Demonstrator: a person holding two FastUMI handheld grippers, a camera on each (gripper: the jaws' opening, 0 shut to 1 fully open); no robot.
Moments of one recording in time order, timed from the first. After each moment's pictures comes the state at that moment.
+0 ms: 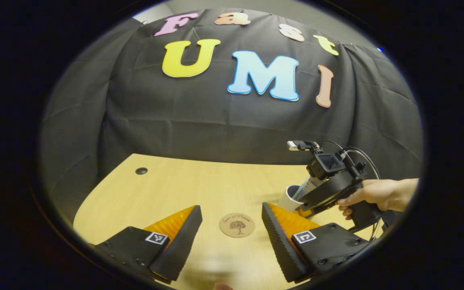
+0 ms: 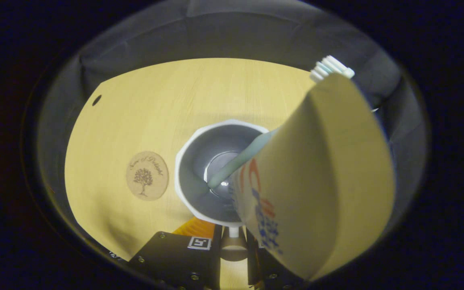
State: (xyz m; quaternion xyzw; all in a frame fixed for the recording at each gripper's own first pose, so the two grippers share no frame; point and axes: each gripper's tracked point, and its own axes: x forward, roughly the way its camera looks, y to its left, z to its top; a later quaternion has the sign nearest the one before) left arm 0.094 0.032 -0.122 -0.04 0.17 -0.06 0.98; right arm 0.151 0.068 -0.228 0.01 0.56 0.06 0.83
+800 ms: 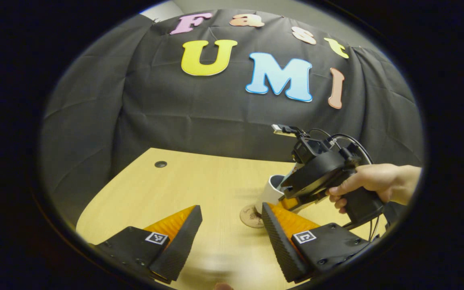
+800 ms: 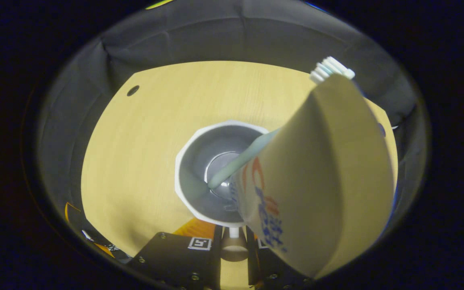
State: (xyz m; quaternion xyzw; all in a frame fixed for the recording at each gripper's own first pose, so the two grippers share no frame) left arm 0.070 0.100 -0.128 -0.04 0.17 -0.02 0.98; right arm 0.143 0.150 -0.171 -0.01 0.56 0.13 0.82
